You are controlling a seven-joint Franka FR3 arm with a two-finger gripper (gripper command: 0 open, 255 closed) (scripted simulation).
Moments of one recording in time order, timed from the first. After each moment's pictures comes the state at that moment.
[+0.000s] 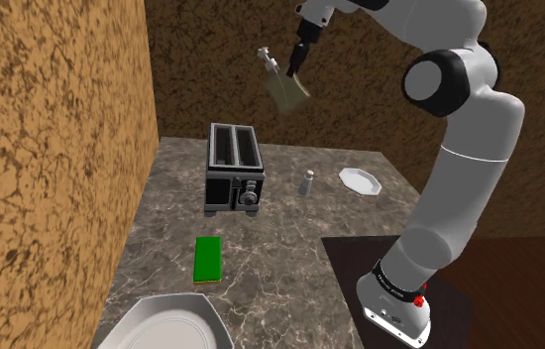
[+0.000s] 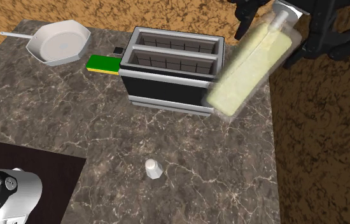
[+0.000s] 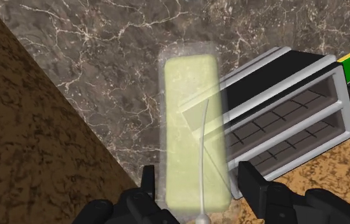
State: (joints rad) arm -0.11 0.24 -0.24 -1.25 0.24 1.55 -0.74
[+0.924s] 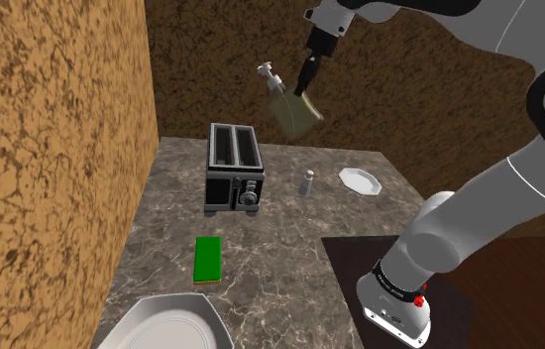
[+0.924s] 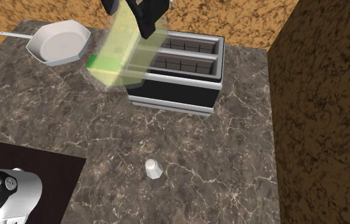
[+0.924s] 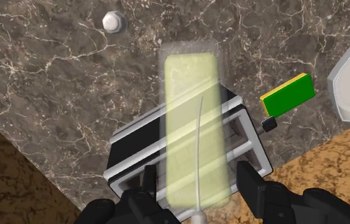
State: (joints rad) arm 0.02 -0.30 -0.12 -1.89 0.13 1.70 -0.53
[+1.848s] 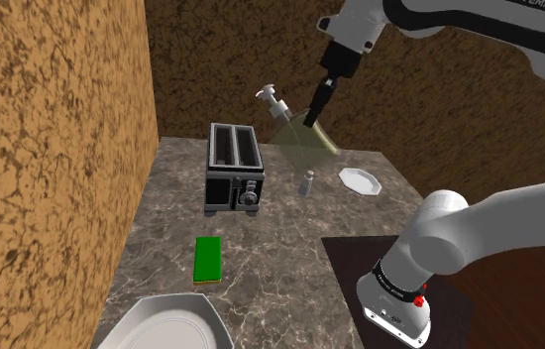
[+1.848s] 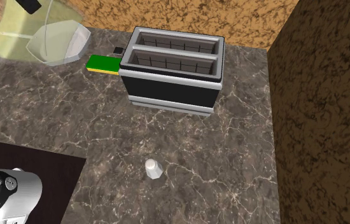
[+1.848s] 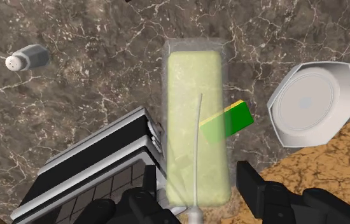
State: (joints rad) arm 0.09 -0.69 0.09 -2.22 0.19 1.67 -0.26
